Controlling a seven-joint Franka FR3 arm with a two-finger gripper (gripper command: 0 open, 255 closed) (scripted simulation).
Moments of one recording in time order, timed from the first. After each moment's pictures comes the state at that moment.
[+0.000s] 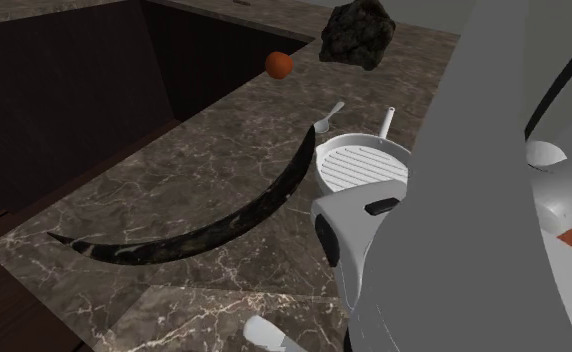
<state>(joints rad) 0.12 -0.63 1.07 -2.09 0.64 1.68 0.60</state>
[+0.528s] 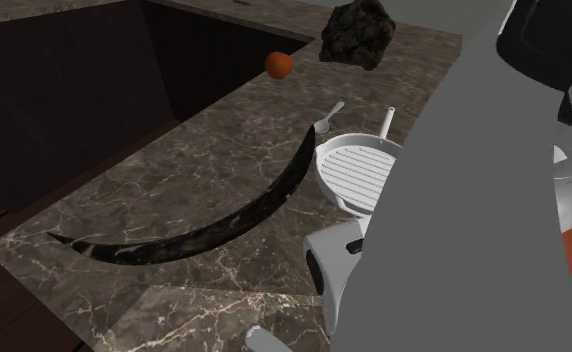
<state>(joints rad) 0.12 -0.63 1.13 -2.17 0.67 1.77 0.58</state>
